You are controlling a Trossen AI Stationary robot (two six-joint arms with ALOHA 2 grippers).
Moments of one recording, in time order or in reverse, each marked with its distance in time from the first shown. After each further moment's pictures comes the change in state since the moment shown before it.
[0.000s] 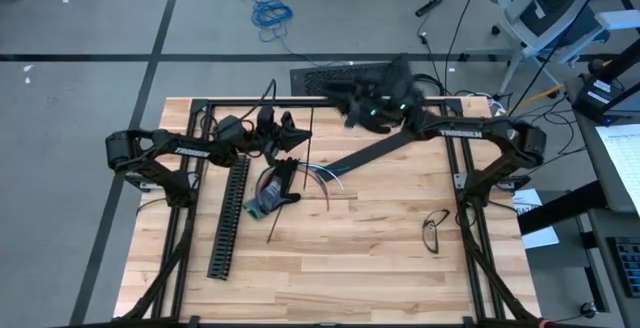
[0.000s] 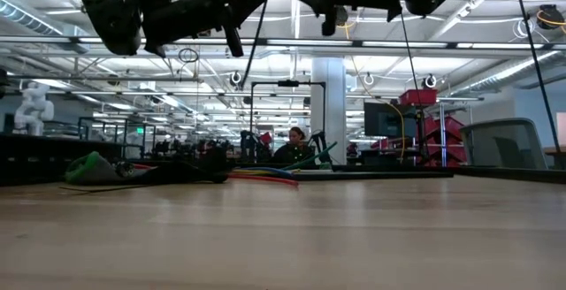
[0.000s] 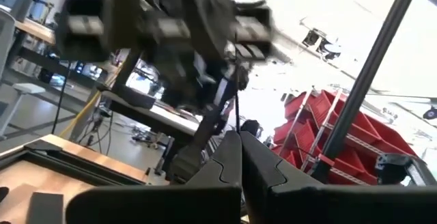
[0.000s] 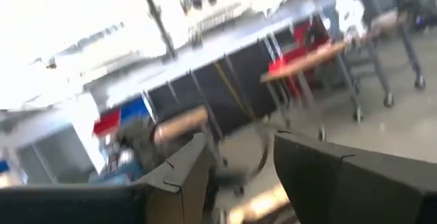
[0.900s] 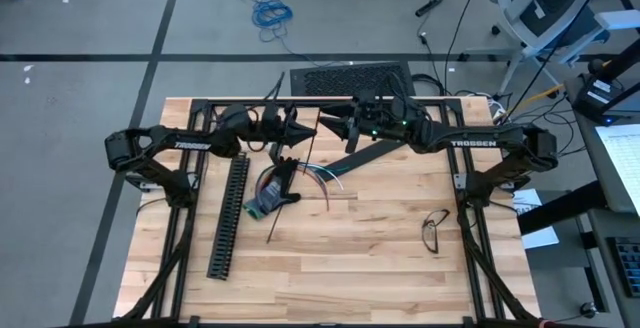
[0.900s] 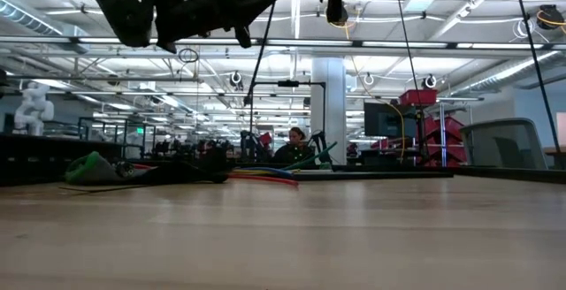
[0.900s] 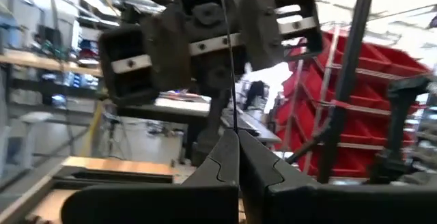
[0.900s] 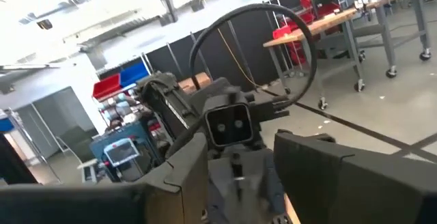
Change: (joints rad) left arm 0.071 0.000 0.108 -0.184 0.174 0.317; right arm 0.185 -0.093 0.000 -0.246 0.101 -0.089
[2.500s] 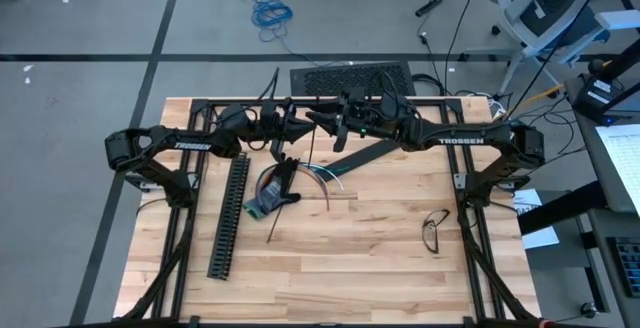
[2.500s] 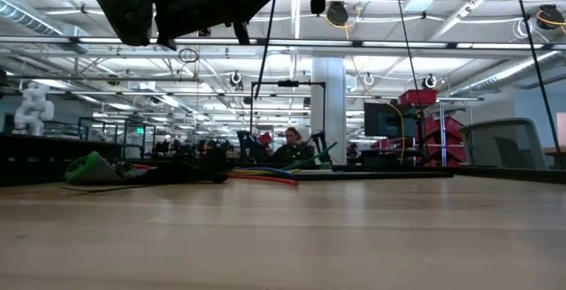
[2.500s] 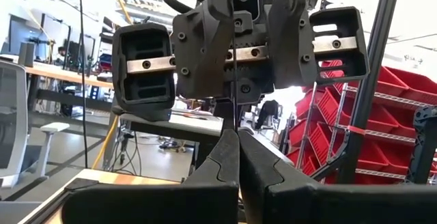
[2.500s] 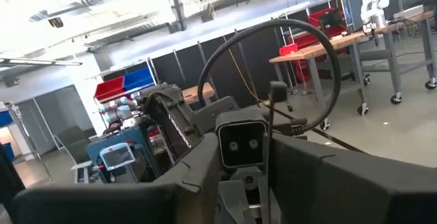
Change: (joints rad) left arm -0.013 0.000 0.003 0.047 -0.088 -0.054; right arm 0.007 0.105 0.116 0.043 -0.002 -0.077
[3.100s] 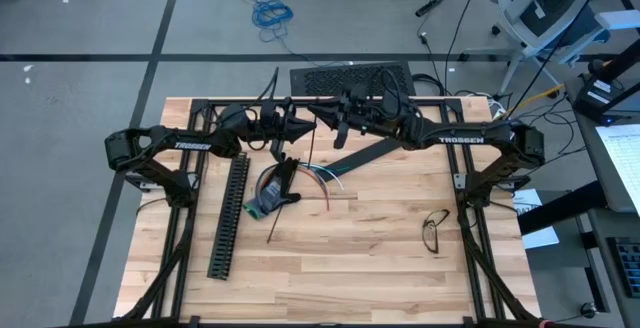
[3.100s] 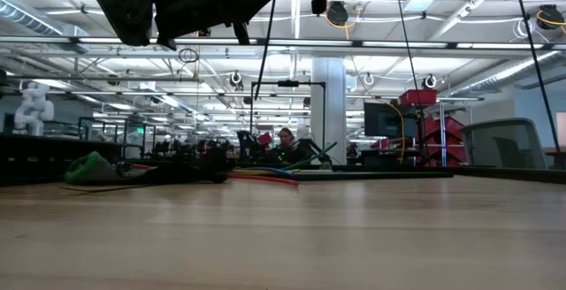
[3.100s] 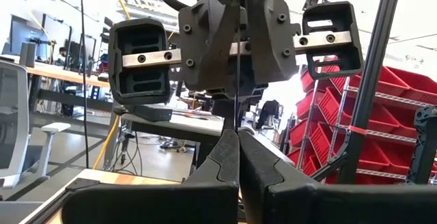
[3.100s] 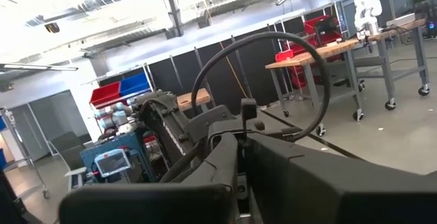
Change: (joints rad) left arm 0.002 0.000 0.000 0.000 -0.001 0.001; right arm -0.016 0.000 0.000 0.020 0.009 -0.003
